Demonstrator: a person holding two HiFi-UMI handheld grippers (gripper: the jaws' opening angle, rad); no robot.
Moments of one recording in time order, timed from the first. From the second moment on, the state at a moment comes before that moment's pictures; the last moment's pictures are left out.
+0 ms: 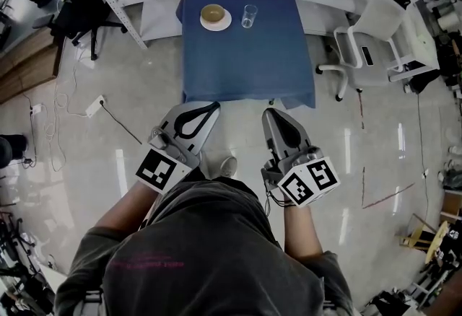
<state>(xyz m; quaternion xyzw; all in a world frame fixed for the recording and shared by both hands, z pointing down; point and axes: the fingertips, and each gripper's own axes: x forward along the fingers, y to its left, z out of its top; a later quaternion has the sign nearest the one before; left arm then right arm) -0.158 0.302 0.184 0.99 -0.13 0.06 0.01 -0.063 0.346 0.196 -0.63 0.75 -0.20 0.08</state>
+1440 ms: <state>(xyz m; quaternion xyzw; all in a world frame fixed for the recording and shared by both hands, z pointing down) -0.111 0.339 0.188 0.99 -0.16 0.06 0.00 -0.001 0.392 0.219 -0.62 0.75 -0.22 0.10</state>
